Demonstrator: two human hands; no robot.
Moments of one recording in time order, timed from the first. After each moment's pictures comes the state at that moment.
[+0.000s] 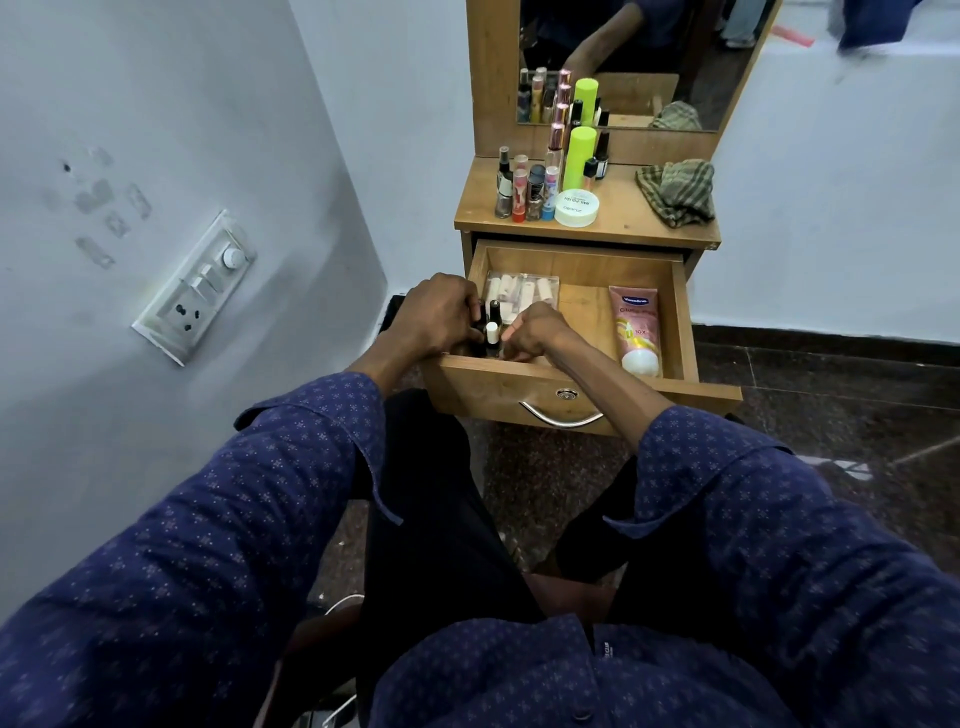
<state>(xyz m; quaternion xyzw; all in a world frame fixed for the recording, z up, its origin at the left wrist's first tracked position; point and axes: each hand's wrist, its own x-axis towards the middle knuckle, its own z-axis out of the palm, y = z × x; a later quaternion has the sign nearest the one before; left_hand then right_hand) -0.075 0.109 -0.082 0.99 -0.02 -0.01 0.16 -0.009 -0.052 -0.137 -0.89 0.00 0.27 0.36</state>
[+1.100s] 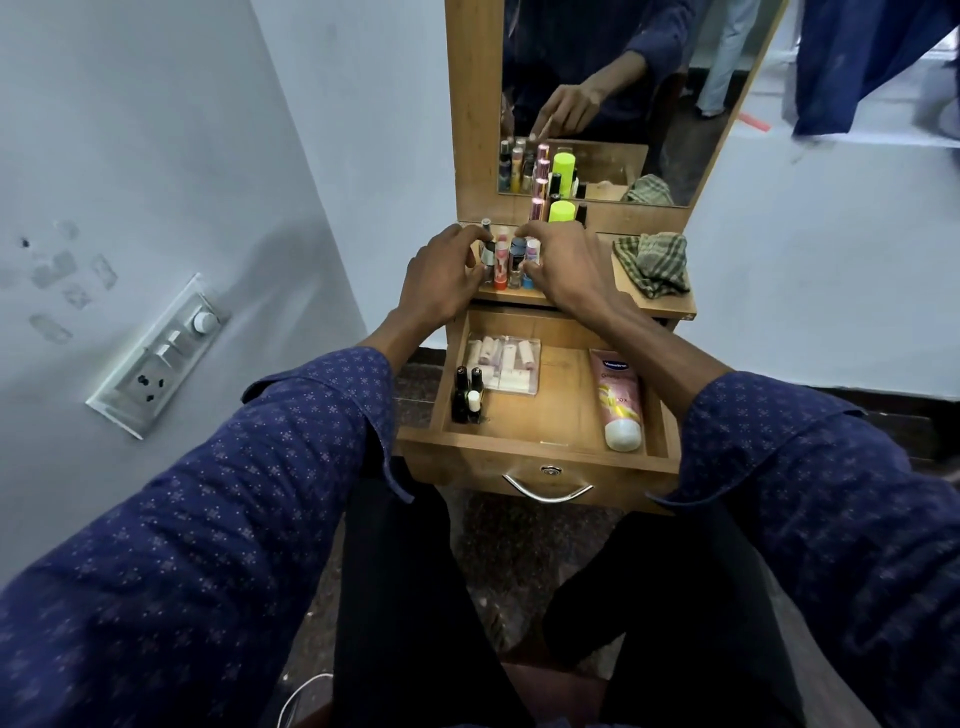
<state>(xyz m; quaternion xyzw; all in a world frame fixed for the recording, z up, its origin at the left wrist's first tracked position) 0.026 0.102 -0.022 0.95 -0.04 0.21 0.22 0.058 -0.087 0.007 -0.94 -0.22 -0.19 0.16</state>
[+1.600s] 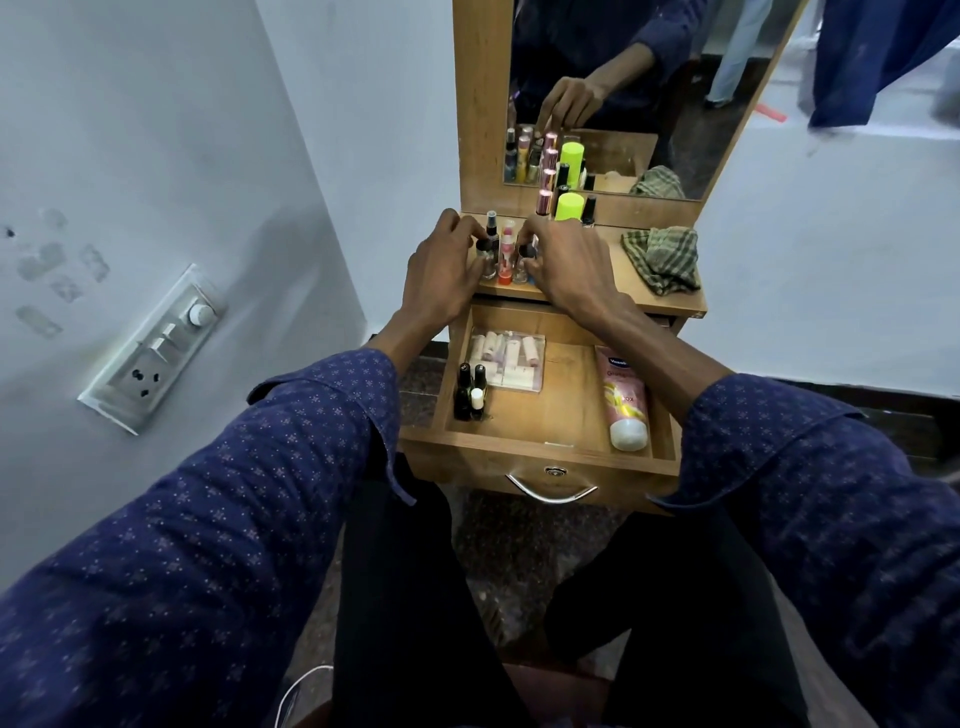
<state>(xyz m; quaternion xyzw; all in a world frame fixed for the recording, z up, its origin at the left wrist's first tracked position) 0.036 0.104 -0.035 0.94 -0.02 0.25 0.22 0.059 -0.078 0.004 -0.94 -0.23 -0.19 0.15</state>
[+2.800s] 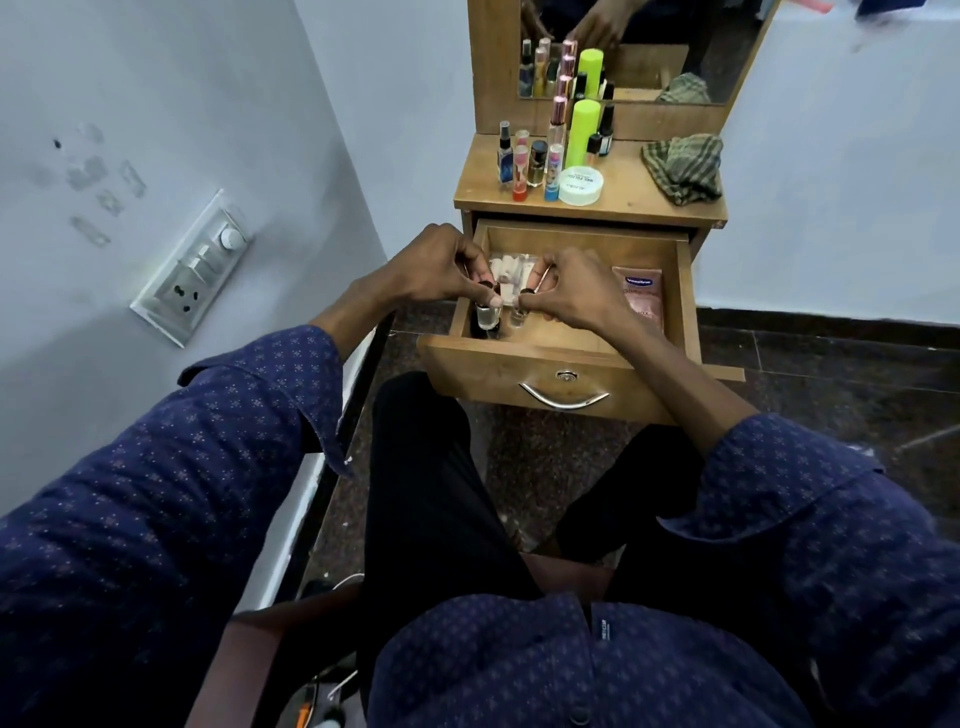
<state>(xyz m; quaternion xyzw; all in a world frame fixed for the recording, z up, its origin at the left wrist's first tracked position) -0.065 0.119 -0.041 0.94 -0.11 -0.06 0.31 -0.035 -0.109 -0.069 -0.94 -0.17 0.07 0.29</state>
